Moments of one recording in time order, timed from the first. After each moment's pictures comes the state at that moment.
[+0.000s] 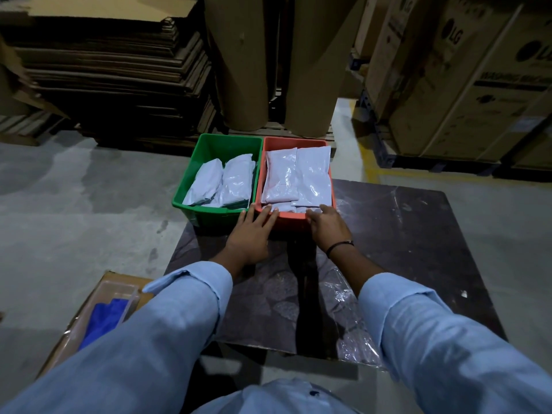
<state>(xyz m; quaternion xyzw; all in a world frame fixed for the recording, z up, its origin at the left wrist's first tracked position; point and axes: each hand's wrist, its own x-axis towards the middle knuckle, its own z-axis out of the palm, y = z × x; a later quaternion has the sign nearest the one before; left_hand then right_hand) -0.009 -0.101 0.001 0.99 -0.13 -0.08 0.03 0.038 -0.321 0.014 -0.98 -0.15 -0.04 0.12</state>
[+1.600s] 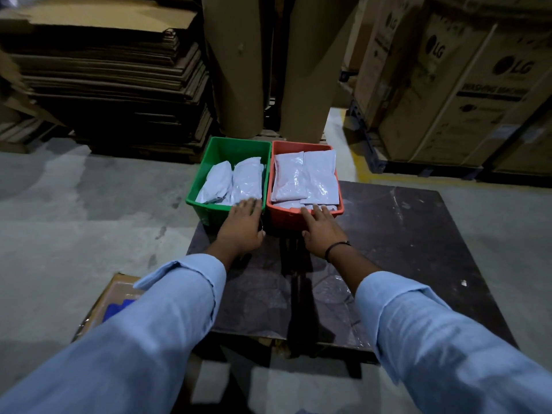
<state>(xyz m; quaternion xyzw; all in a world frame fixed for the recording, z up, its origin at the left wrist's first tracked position) -0.027 -0.040 0.020 0.99 -0.09 -0.03 0.08 -0.005 -0.277 0.021 -0.98 -0.17 0.03 0.04</state>
